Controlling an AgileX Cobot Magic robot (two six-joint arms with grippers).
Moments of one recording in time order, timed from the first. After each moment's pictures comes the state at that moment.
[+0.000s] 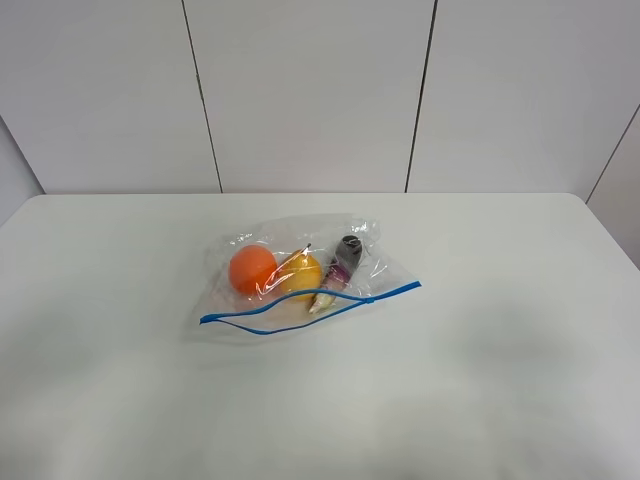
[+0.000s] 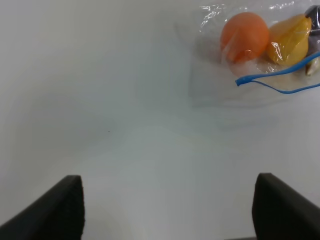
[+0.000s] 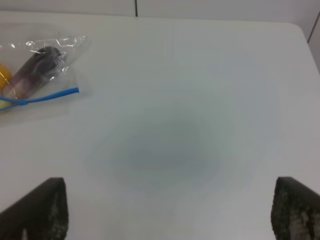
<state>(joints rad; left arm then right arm) 0.04 0.00 -0.57 -0.12 1.17 0.10 -0.05 -0.01 -0.49 0.07 1.03 -0.08</state>
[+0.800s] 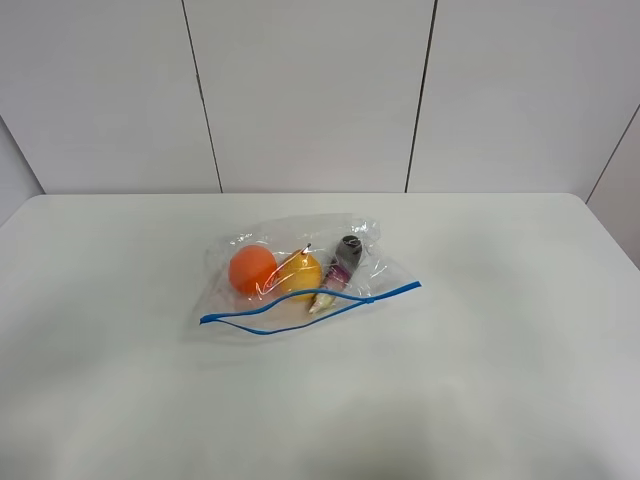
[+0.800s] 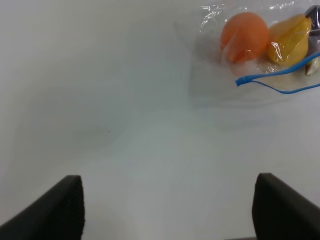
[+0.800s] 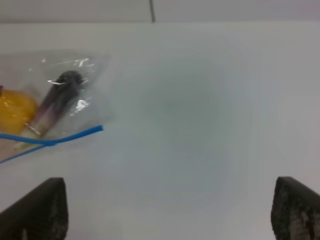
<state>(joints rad) 0.04 0.00 -0.57 -0.12 1.17 0.10 -0.05 0.51 -0.77 0.14 0.93 -0.07</state>
